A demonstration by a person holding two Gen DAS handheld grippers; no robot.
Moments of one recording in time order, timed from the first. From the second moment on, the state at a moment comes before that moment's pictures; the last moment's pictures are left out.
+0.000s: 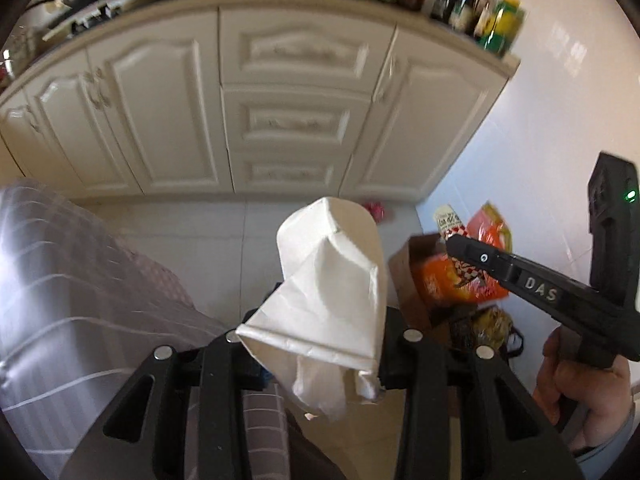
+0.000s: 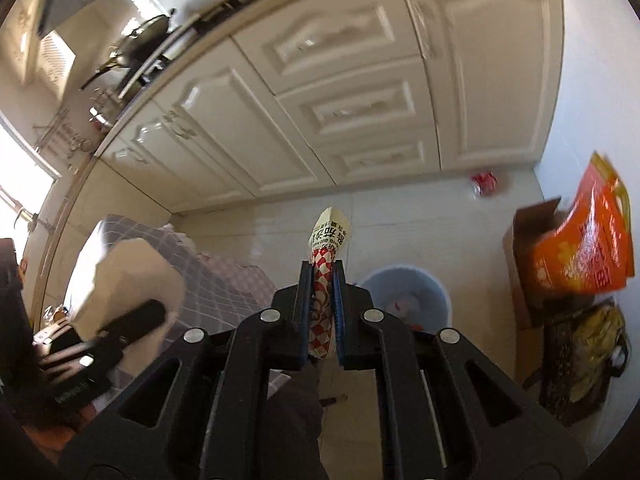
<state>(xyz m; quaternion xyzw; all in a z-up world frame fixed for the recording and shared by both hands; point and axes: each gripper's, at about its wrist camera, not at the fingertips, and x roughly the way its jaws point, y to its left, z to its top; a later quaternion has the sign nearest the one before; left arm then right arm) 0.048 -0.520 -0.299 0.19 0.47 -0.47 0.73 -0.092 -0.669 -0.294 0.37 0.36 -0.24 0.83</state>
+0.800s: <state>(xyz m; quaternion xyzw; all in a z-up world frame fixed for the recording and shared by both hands) 0.071 -0.589 -0.376 0.23 0.55 -0.42 0.69 -0.092 -0.716 -0.375 0.46 0.37 -0.26 0.76</state>
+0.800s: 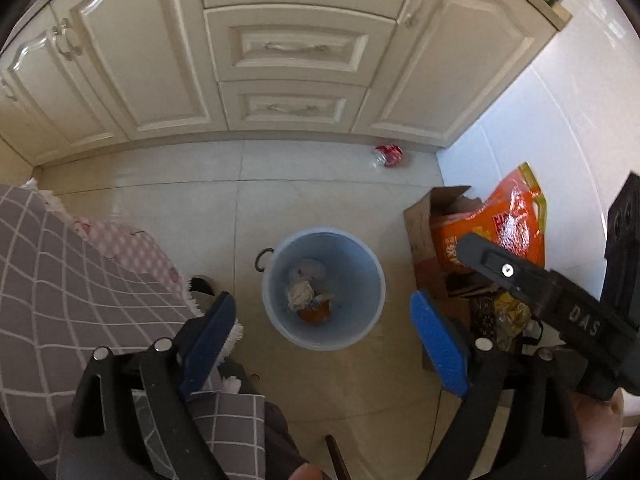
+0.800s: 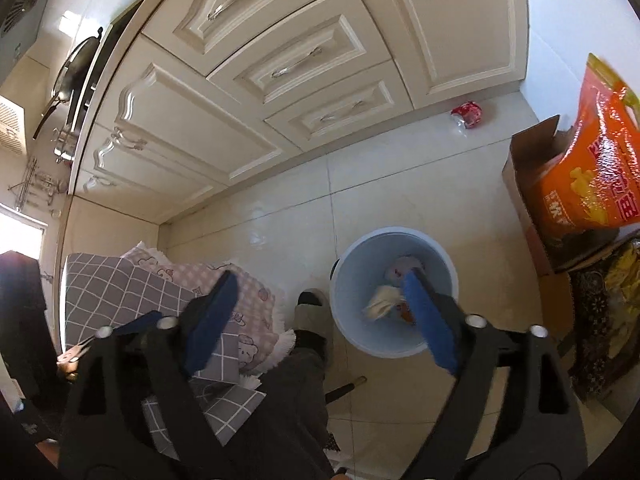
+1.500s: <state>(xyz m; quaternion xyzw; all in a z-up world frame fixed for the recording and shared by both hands) 0.063 -0.513 -0.266 0.19 0.46 -0.43 0.76 -0.088 -0.669 -0.280 0.40 0.33 -0.28 0.81</state>
